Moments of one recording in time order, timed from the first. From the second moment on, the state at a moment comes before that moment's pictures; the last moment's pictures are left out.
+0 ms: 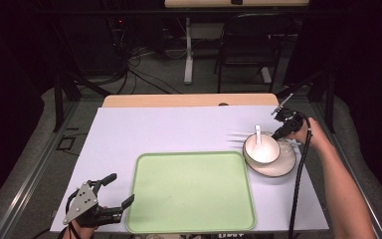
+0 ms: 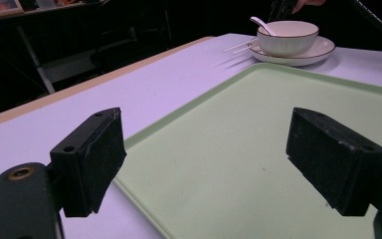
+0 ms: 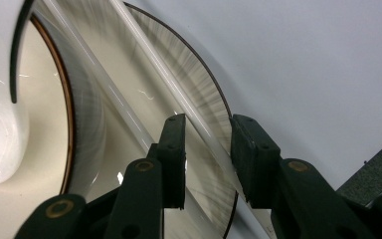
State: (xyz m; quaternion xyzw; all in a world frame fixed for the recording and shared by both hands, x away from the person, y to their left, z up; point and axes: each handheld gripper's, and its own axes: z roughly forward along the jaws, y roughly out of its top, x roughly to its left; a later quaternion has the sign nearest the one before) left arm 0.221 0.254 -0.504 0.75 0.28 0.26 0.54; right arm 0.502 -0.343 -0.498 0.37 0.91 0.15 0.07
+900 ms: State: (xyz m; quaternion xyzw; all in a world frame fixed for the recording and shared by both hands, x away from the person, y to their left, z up) left arm 0.221 0.254 -0.504 0.75 0.28 0.26 0.54; right arm 0.503 -0.338 -0.498 0.33 0.93 0.11 0.08
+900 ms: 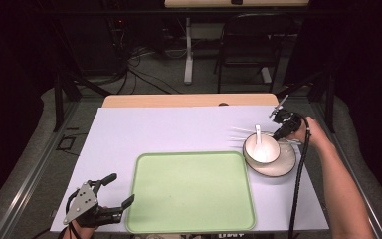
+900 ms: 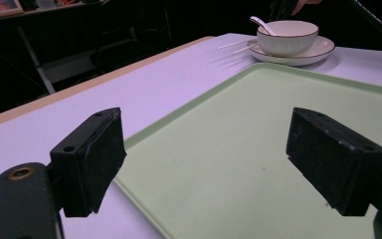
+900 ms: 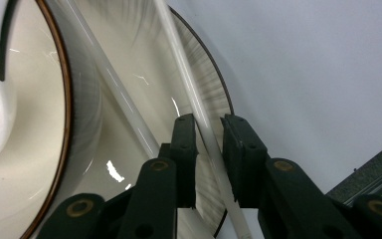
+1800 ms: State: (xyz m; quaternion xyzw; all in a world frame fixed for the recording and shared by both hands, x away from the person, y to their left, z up) left arm 0.221 0.254 -0.504 0.75 0.28 0.26 0.54; right arm 0.498 -0.336 -0.490 0.31 0.94 0.12 0.12
